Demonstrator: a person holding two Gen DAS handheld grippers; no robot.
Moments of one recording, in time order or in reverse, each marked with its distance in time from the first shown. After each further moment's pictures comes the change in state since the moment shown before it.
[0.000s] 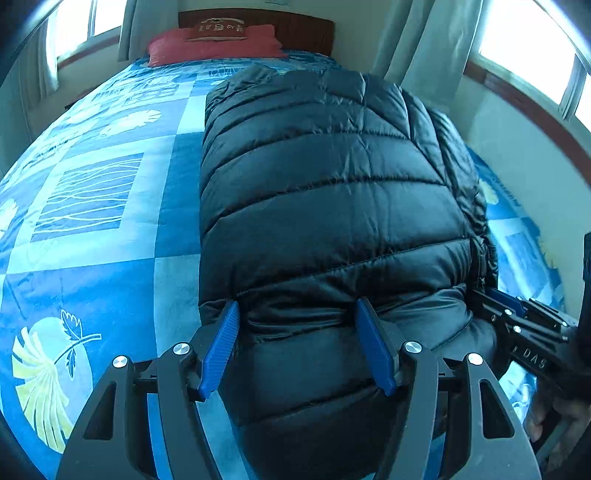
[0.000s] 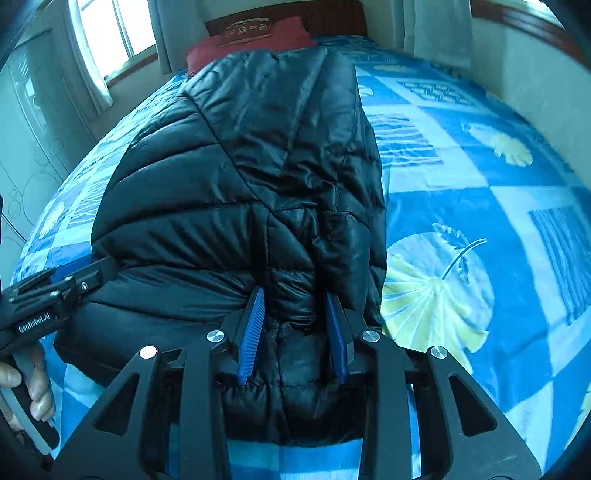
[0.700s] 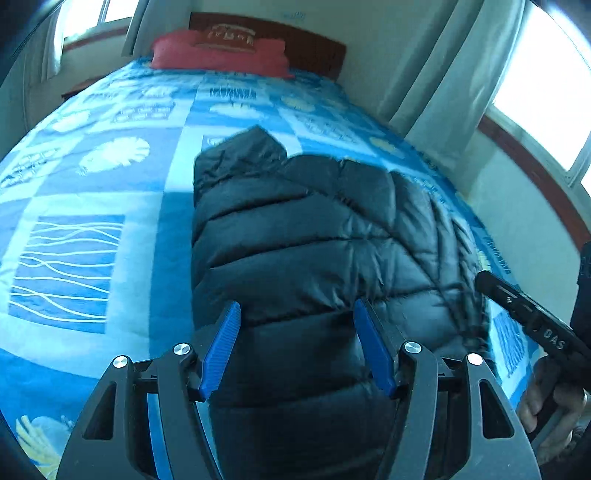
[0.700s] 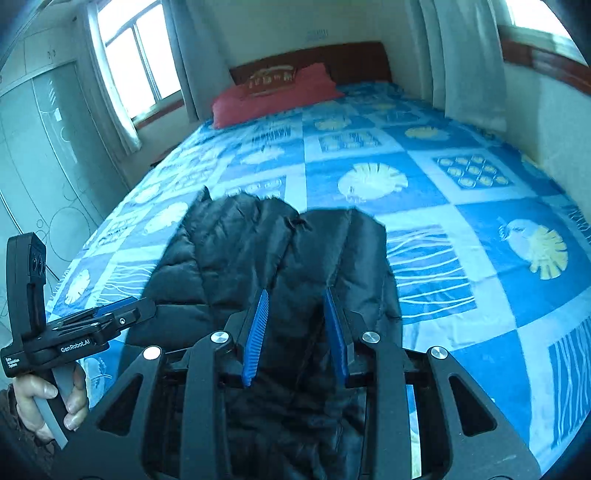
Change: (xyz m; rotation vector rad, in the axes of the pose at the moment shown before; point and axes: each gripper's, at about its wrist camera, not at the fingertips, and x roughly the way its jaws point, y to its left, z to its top) left arm 0.022 0.034 0.103 -0.112 -0.061 -0.095; right arm 0.013 -0.003 0.125 -0.019 -0.141 0.119
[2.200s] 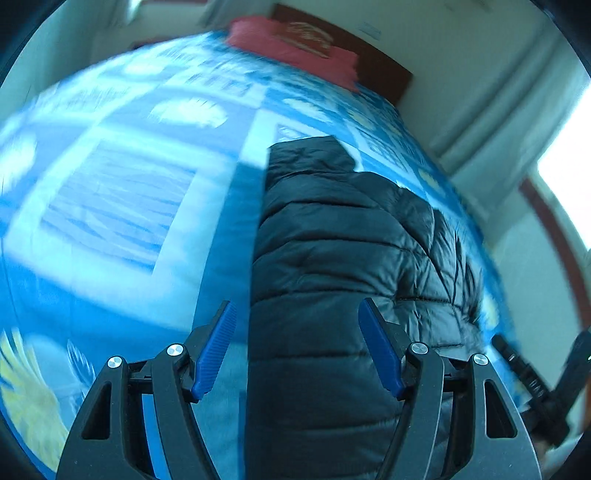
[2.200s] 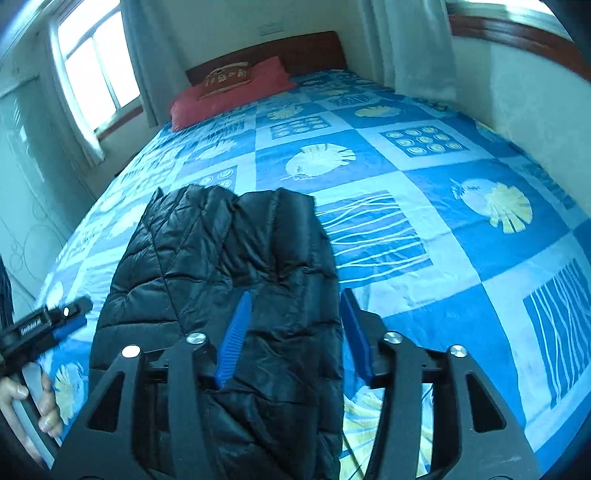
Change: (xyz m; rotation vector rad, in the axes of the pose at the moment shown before) left arm -0.036 0.050 -0.030 -0.337 -0.036 0.042; right arm -0.027 -0.036 -0.030 0.167 -0.026 -0.095
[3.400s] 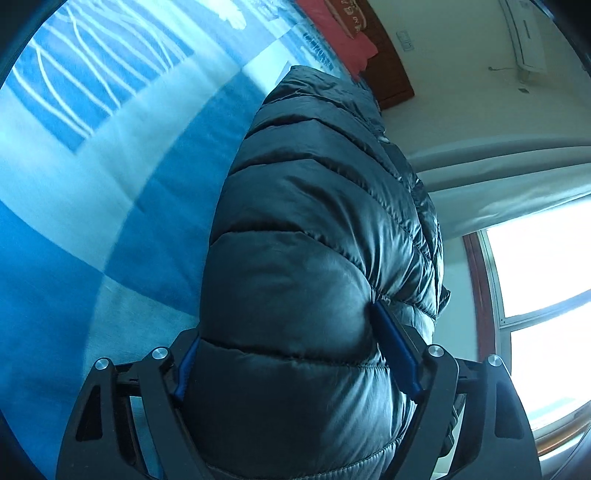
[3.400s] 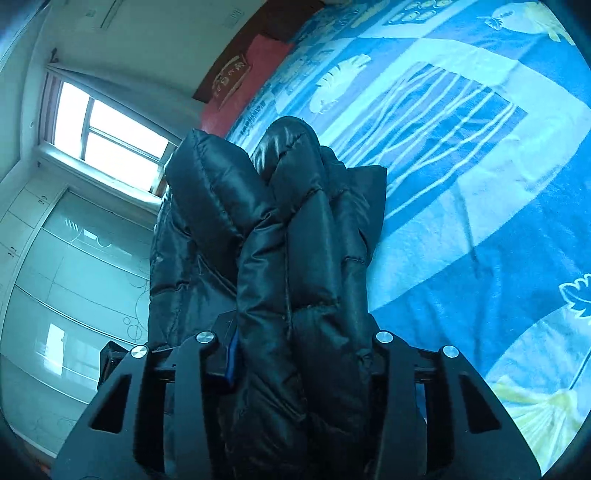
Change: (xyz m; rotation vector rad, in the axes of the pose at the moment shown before) left arm 0.060 0.037 -0.007 -0.313 0.153 -0.376; right arm 0.089 -0.012 -0.027 0.369 0.139 0.461
